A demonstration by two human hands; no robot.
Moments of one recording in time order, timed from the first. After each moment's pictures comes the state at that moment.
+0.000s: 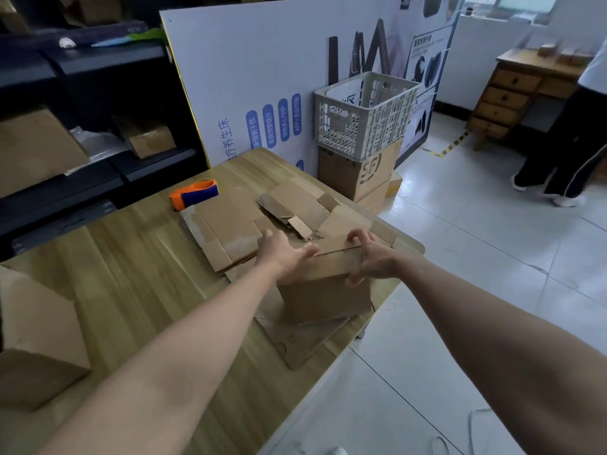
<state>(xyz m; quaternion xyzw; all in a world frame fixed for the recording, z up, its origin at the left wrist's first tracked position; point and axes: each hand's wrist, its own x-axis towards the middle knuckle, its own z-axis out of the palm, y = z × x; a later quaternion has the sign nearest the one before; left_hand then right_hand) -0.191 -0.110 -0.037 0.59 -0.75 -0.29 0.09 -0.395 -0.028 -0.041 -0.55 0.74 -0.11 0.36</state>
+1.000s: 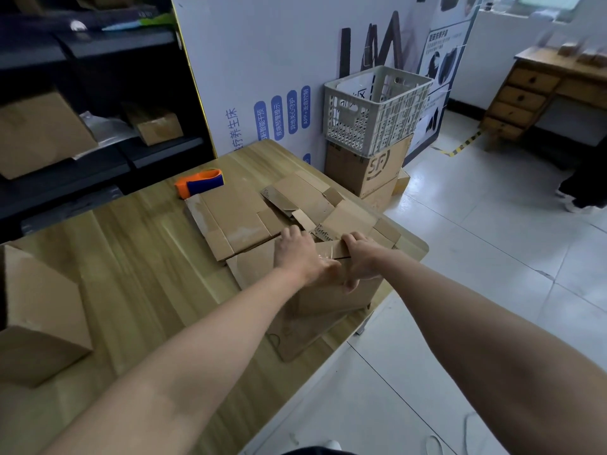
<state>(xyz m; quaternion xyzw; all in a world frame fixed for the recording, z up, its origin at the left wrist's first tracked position) -0.216 -0.076 -0.040 0.54 -0.84 -0.04 0.04 -0.365 -0.034 -0.030 -0.62 0.75 0.08 0.23</state>
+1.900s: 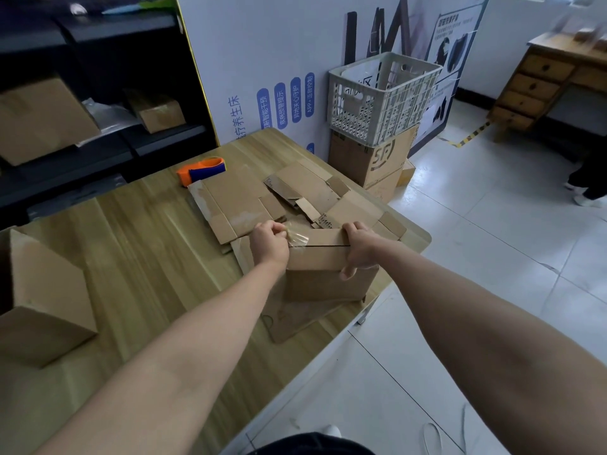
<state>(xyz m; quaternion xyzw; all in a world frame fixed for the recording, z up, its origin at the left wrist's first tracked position) -0.185 -0.090 -0.062 0.64 -0.60 -0.32 0.36 -0.362 -0.033 -0.035 -0.60 0.76 0.03 0.26</state>
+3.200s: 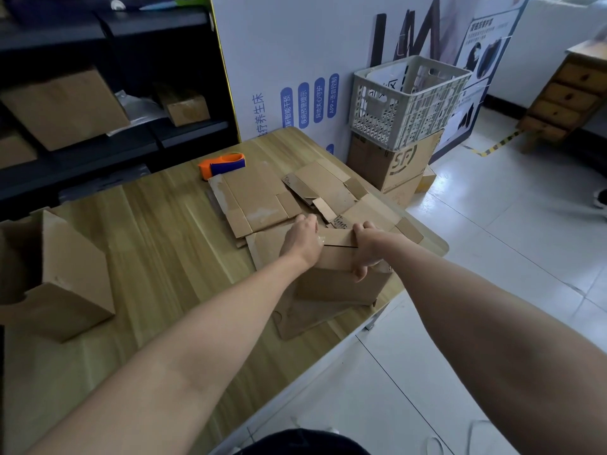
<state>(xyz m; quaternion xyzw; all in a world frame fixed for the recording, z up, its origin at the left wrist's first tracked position) -0.198 -0.078 -0.044 0.56 -0.77 -0.25 0.19 -0.348 -0.050 -0.023 -0.60 0.75 0.15 0.22</state>
